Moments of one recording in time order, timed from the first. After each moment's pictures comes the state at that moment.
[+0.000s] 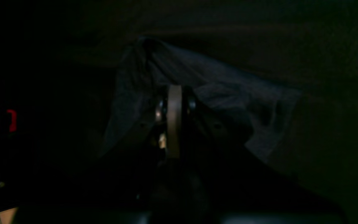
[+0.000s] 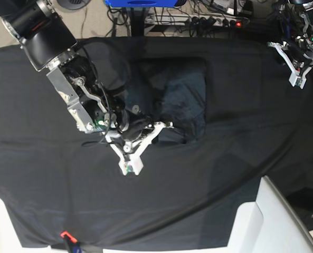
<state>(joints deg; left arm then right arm) 17.8 -21.7 -35.0 71.1 -2.6 -41.9 35.5 11.0 6.6 -34.2 81.5 37.3 -12.3 -40.8</state>
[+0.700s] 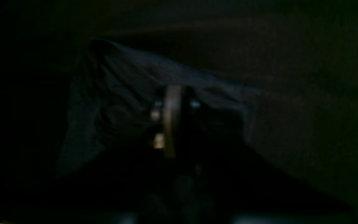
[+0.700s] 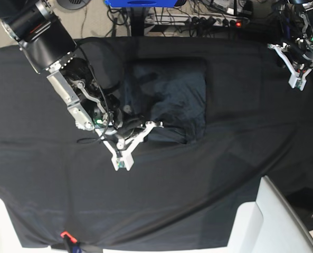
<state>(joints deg) 18.8 -21.8 -32.7 73.5 -2.8 -41.5 34.8 11.8 6.6 -34.1 72.8 37.0 -10.6 -34.8</state>
